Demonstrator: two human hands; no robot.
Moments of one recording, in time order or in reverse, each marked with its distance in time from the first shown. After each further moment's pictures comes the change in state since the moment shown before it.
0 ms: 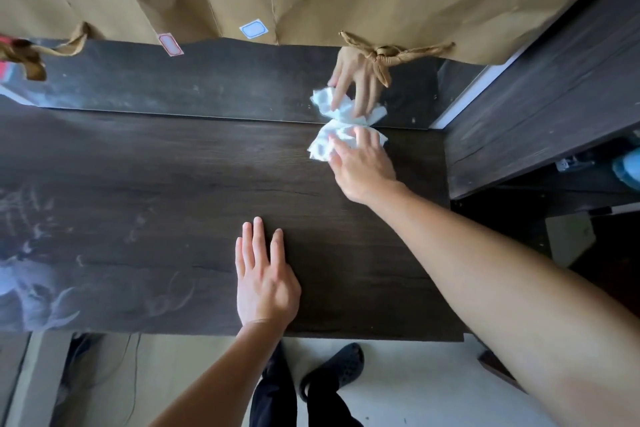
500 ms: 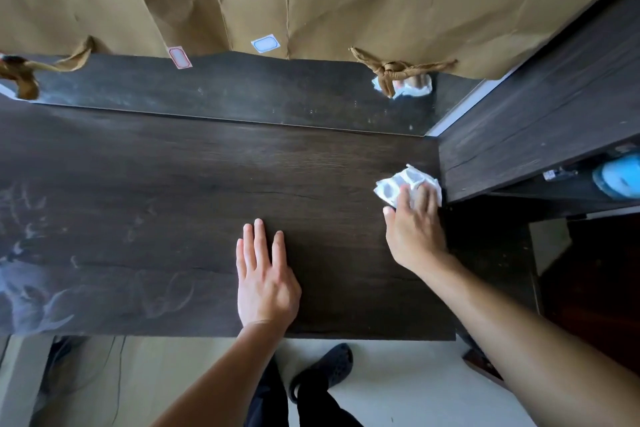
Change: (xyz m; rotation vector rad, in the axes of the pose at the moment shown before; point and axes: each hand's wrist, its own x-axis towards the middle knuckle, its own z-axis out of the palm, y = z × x) left_hand -0.002 -0.003 0.000 0.001 -0.042 0.012; right_hand -0.102 0.036 -0.007 -0.138 -0.180 0.345
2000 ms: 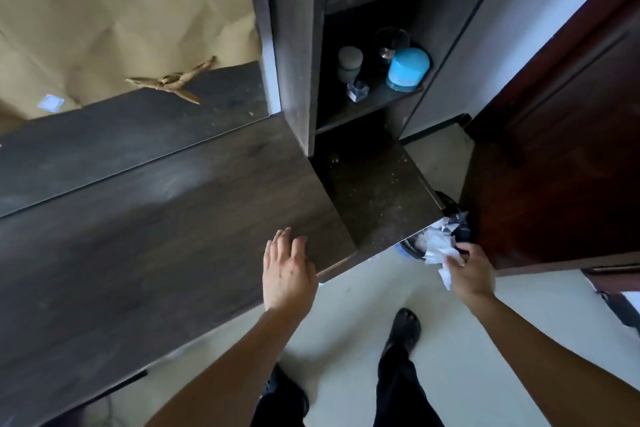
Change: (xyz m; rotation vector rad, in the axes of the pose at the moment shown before) left_hand -0.068 0.130 0.000 -0.168 -0.210 0.443; right_hand -0.237 0.213 0.109 0.888 0.268 0.952
